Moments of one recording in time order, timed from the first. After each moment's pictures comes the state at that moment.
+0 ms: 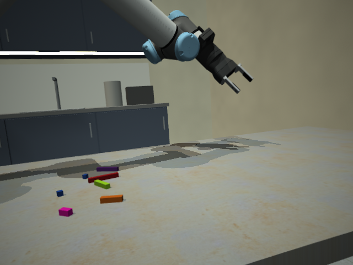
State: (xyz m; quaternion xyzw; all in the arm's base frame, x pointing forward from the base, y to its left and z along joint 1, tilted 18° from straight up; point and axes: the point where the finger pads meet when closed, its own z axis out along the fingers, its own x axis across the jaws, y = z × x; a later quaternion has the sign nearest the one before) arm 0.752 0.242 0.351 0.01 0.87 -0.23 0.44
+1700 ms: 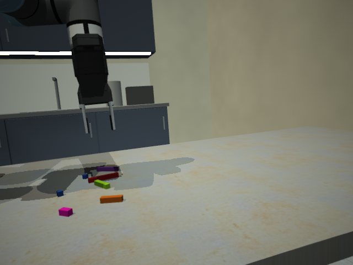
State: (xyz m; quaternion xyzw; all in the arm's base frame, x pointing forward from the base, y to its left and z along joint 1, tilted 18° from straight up) arm 0.371 0.060 0.174 -0.09 0.98 -0.10 0.16
